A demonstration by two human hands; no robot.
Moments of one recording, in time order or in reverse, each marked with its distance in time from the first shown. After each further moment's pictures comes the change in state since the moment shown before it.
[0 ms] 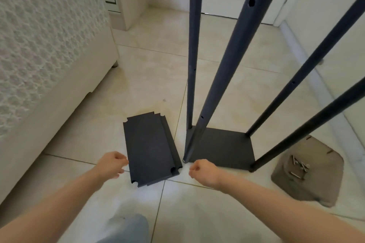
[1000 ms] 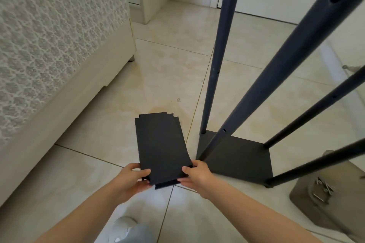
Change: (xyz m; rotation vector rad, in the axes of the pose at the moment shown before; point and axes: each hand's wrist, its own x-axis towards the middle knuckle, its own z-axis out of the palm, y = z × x) left_hand 0.006 -0.014 0.044 -0.723 -0.193 -0.256; right_hand 0.064 -0.031 0.046 0.737 -0.070 0.197
